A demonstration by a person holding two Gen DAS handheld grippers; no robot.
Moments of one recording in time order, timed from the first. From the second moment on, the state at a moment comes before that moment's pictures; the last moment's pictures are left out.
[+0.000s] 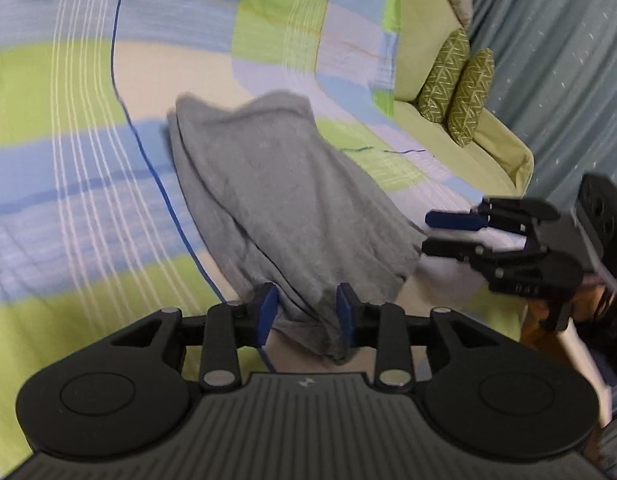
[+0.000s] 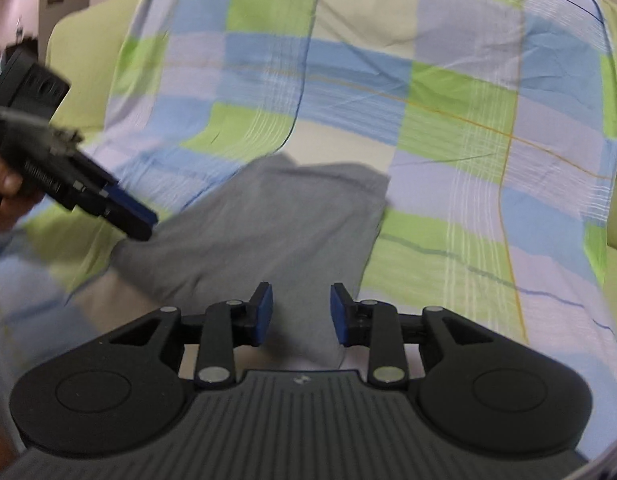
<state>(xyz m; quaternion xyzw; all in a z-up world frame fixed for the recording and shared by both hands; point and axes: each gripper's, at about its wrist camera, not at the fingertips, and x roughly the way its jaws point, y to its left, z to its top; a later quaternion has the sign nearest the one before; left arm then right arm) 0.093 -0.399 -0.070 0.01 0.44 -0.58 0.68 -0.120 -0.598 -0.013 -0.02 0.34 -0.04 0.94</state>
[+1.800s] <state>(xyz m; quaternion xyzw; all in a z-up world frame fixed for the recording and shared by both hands) -0.020 -0.413 -0.049 0.51 0.10 -0.57 0.63 -0.119 -0.521 -0.008 -0.38 0.44 0.03 0.82</state>
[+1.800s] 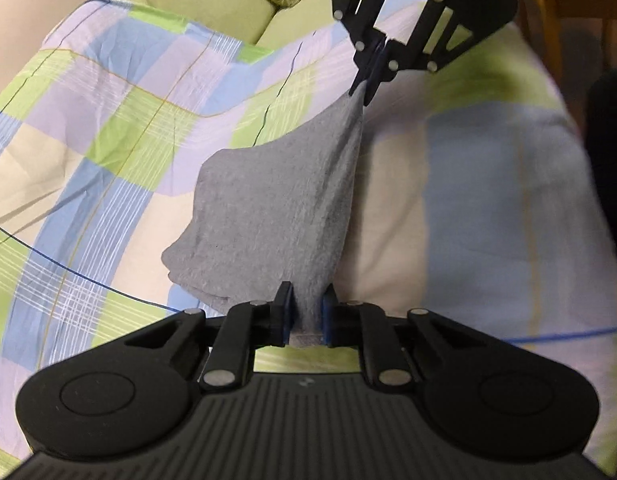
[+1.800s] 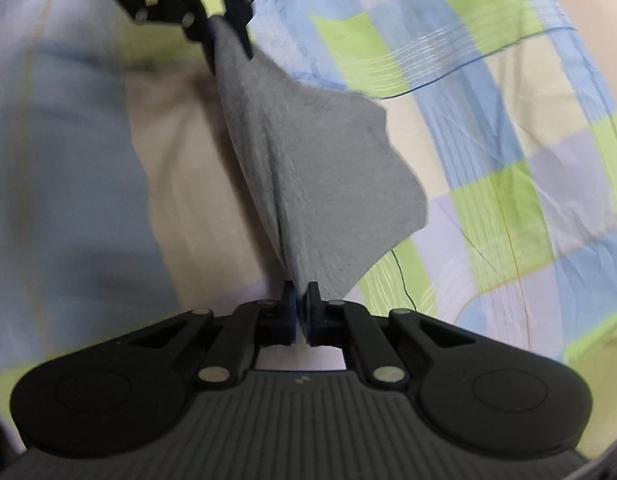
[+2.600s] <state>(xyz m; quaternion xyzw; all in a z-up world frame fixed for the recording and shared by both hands) -0.068 -0.372 -0.049 0.46 0.14 -0.62 0.62 -0.174 -0.481 -0.017 -0.35 0.46 0.01 0.81</state>
